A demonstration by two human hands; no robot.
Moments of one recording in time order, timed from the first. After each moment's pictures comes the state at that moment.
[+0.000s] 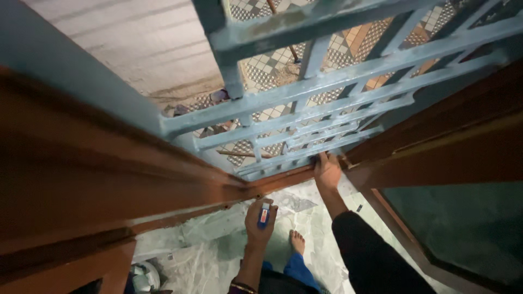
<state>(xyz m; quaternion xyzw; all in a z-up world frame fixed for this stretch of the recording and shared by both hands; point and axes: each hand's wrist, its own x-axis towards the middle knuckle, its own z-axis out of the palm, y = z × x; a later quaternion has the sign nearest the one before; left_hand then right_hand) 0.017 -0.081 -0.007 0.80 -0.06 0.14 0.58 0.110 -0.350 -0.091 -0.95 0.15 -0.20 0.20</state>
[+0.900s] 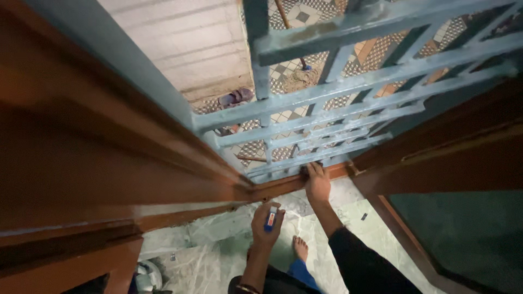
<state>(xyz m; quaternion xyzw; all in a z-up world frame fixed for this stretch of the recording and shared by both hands) 0.014 -0.074 0.004 0.80 -0.07 0.15 0.58 0.098 -0.286 -0.080 -0.96 0.09 -0.17 0.22</state>
